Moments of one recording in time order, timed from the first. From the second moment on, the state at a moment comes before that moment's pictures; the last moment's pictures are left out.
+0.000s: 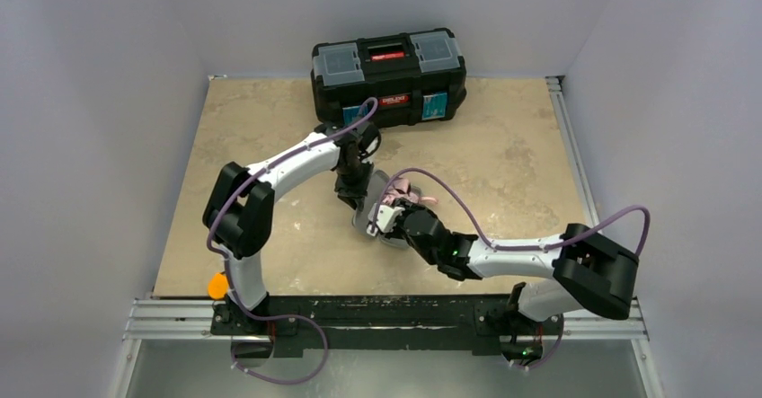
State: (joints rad) left arm -0.62 1.88 1.47 -0.98 0.13 -0.41; right arm 1.09 1.35 0.52 0.44 0.48 -0.51
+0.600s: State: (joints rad) left arm -0.60 1.86 1.43 -0.95 0.13 -0.40; right arm 1.10 1.34 0.63 0.10 0.39 -0.24
